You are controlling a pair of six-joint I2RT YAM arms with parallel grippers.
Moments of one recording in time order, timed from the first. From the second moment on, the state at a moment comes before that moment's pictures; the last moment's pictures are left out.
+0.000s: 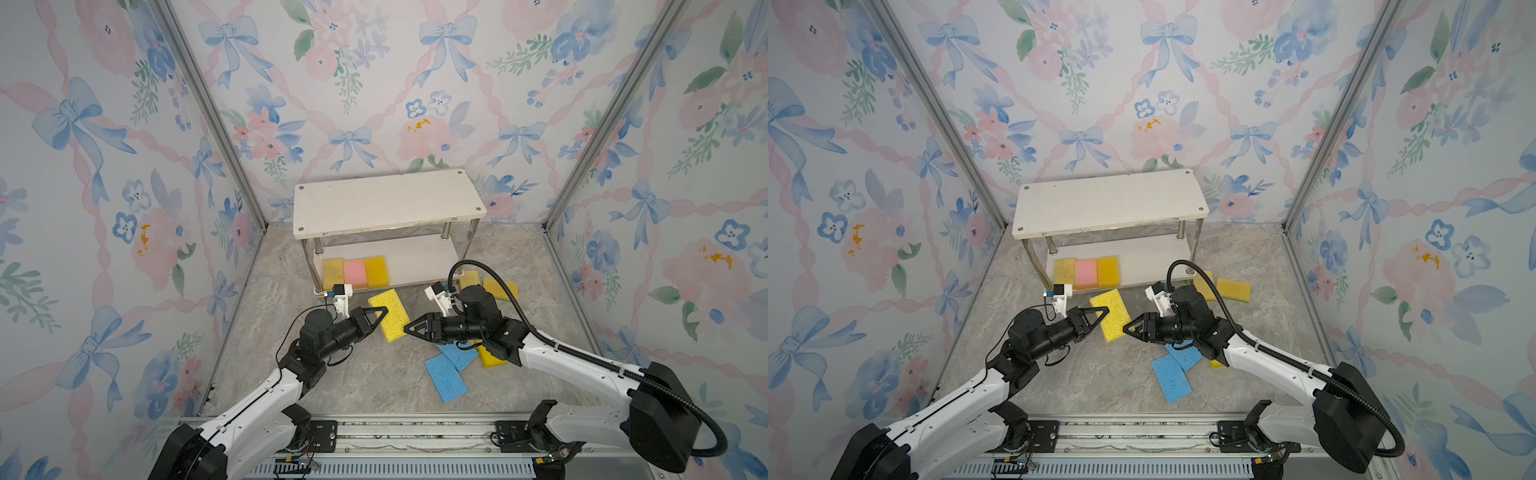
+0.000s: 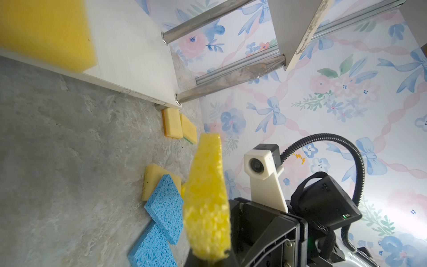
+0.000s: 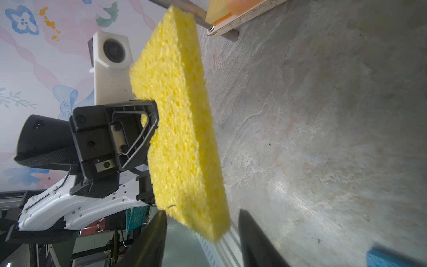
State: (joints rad) left arm -0.50 0.91 0.34 0.44 0.42 -1.15; right arm 0.76 1.26 0.74 0.02 -0.57 0.91
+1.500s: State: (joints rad) left arm -0.37 0.63 0.37 0.04 0.37 -0.98; right arm 0.64 1.29 0.83 -0.05 -0.27 0.93
